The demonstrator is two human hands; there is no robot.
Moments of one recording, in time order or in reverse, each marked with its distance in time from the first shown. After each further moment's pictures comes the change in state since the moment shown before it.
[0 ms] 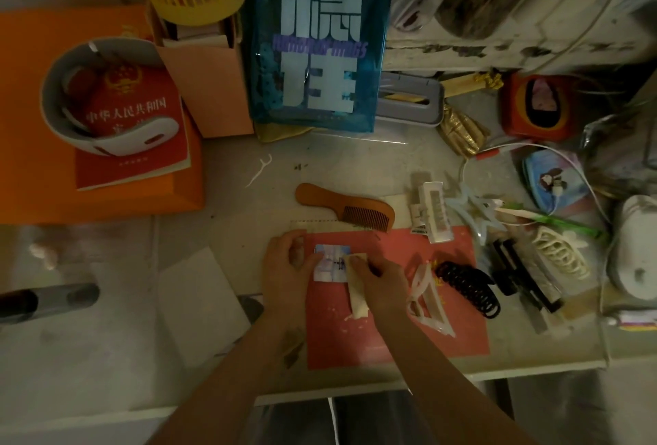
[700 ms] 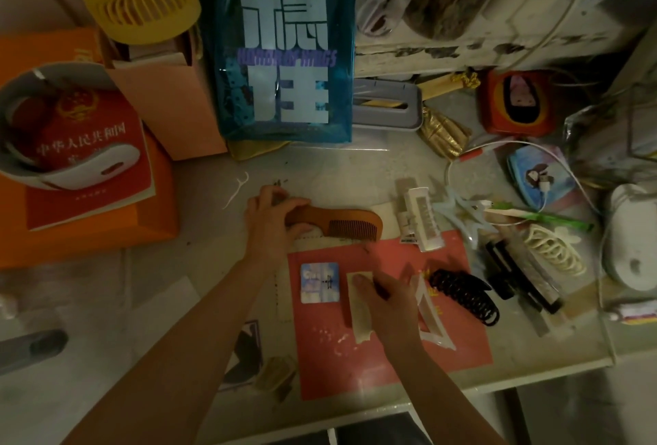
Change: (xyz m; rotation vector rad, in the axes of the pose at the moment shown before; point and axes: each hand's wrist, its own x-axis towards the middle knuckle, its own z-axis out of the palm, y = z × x) left_hand 0.096 0.028 0.005 0.416 -0.132 0.420; right_hand 0.006 0.019 -0.016 0.044 0.026 -0.062
